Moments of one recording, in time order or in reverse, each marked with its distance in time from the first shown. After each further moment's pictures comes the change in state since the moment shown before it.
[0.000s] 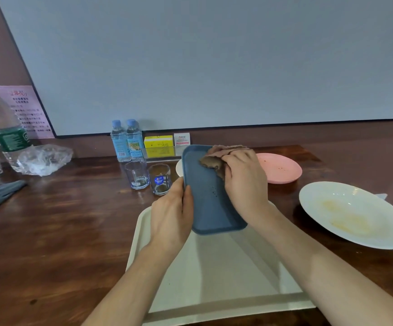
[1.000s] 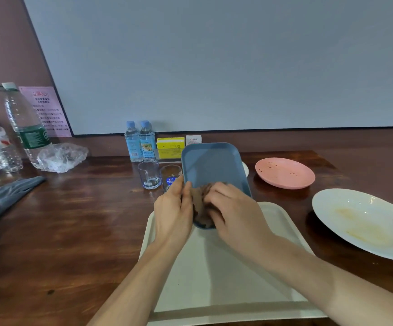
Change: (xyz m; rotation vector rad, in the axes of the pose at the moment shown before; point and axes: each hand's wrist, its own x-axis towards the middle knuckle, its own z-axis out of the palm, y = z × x) left_hand 0.006 -0.011 -0.012 -0.184 0.006 -0.274; right_hand -0.055 -0.043 -0.021 0.257 -0.208 -0.354
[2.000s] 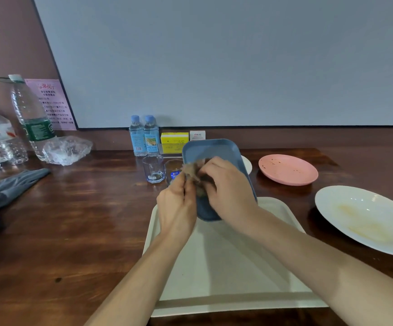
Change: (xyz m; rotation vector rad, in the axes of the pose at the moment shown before) left_hand -0.001 -0.001 0.001 -0.022 0.097 0.007; right_hand 0.045 -0.005 0.012 0.048 -0.002 0.148
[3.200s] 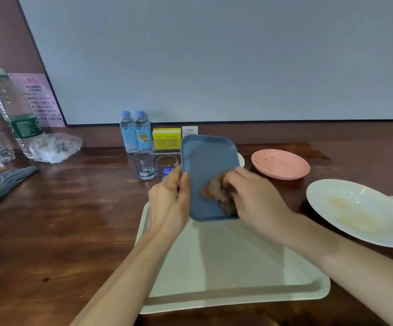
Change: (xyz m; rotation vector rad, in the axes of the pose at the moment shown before) left_hand 0.000 0.000 -0.002 0.041 -0.059 0.113; right_hand -0.043 0.049 -0.041 -0.210 -0.151 -0.030
